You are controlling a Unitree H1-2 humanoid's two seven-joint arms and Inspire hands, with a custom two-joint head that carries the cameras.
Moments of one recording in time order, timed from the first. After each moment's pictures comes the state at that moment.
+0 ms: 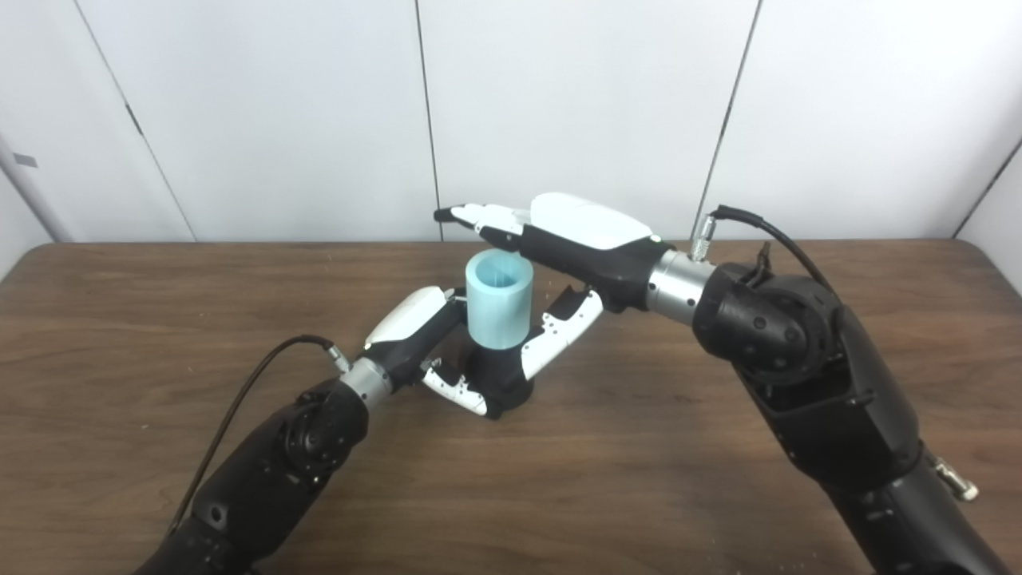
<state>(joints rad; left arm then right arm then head) -0.53 0.22 -0.48 0.34 0.51 -0.03 -0.11 -0.66 -0.47 0.30 -0.32 -0.35 0.13 0.69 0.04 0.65</state>
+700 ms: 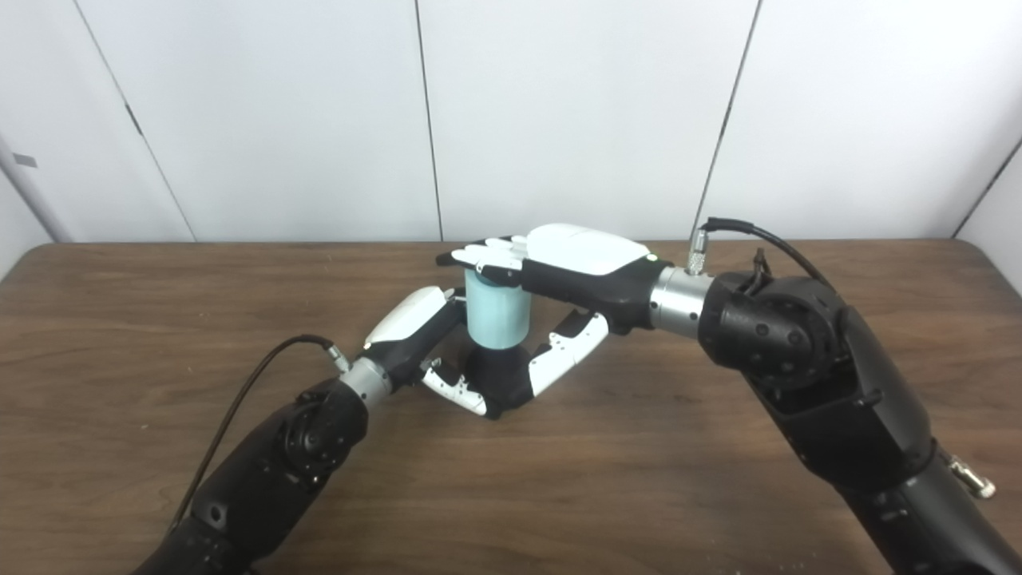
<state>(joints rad) -0.53 0.22 -0.48 0.34 0.51 -0.03 -0.11 -0.66 -0.50 0.35 -0.32 -0.37 0.11 0.76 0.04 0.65</state>
